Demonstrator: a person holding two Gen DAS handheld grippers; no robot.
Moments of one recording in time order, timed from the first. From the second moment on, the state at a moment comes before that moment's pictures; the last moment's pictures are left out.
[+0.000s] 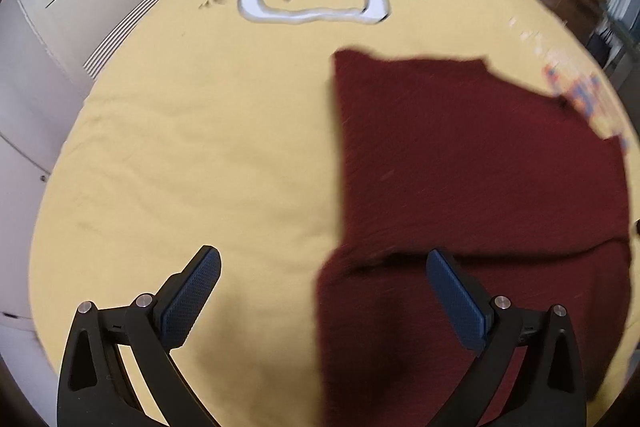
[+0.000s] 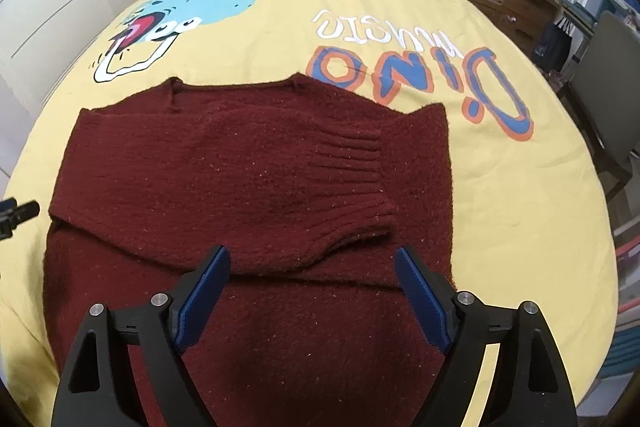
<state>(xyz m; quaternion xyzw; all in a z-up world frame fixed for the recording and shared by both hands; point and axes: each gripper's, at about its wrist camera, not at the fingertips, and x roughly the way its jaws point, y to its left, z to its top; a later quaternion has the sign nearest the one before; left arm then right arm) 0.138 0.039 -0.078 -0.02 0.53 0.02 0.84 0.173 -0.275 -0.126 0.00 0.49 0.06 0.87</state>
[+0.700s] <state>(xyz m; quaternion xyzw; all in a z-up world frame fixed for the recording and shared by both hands) 0.192 -0.040 -0.162 0.03 0.54 -0.03 0.84 0.211 -0.218 -0.198 -0.05 0.50 0.05 0.86</state>
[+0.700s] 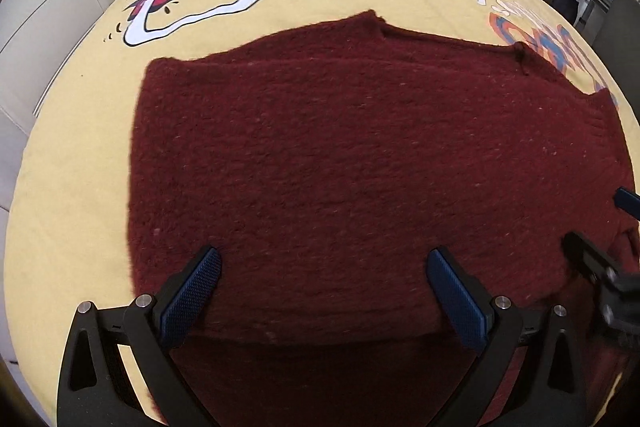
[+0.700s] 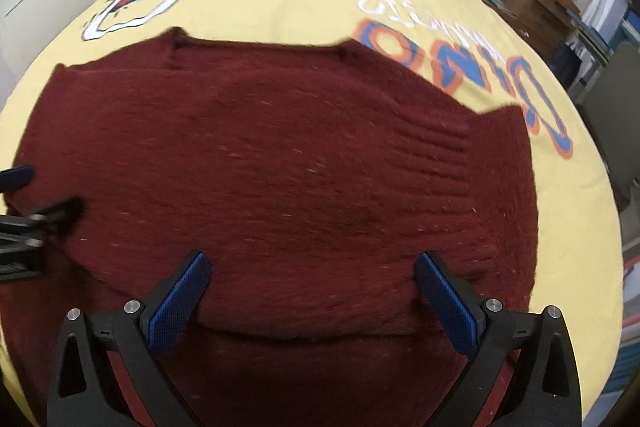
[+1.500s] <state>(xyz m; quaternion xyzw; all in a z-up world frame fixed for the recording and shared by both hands) 0.170 0.008 -0.125 0.01 0.54 -0.05 0.84 0.176 -0.309 -0.182 0.10 0.53 0.06 0.84</state>
